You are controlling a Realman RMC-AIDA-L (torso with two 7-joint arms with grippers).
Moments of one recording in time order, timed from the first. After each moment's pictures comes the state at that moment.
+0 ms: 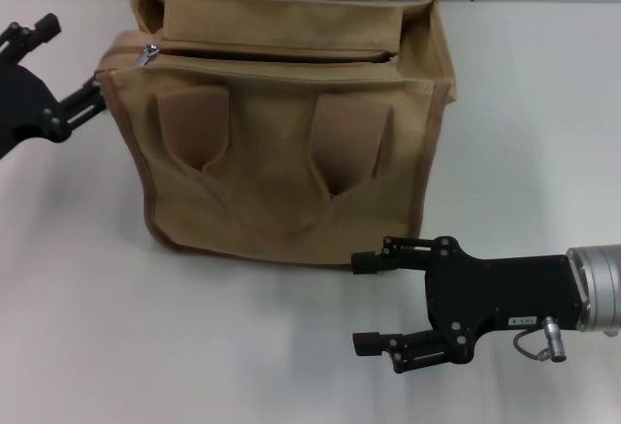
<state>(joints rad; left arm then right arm) -0.42 -2.04 0.23 0.39 1.76 1.52 -0.60 0.59 2.08 -0.76 -0.29 -2.04 -1.71 0.94</state>
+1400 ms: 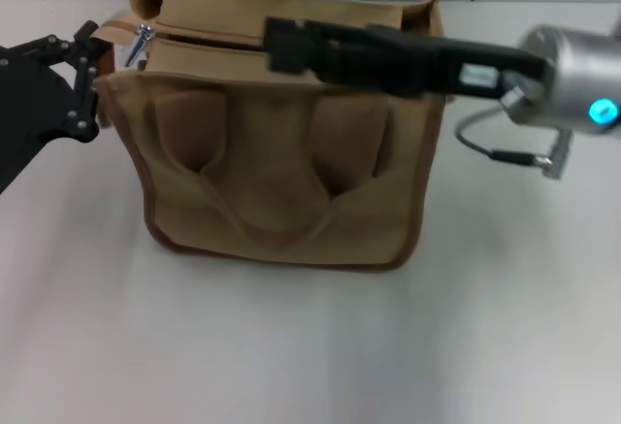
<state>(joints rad) -0.40 -2.07 0.29 0.26 1.61 1.66 -0.34 0.85 2.09 -0.75 -0.29 -1.65 -1.81 1.63</state>
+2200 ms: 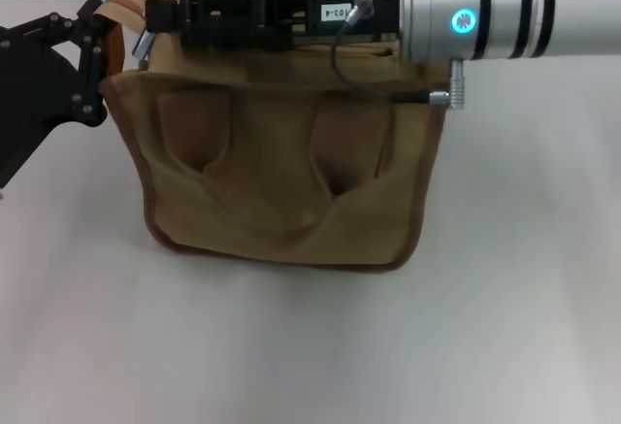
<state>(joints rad) -0.42 -2.07 0.29 0.22 1.57 1.73 -0.31 1.06 2.09 -0.92 -0.28 -1.64 -1.43 2.04</state>
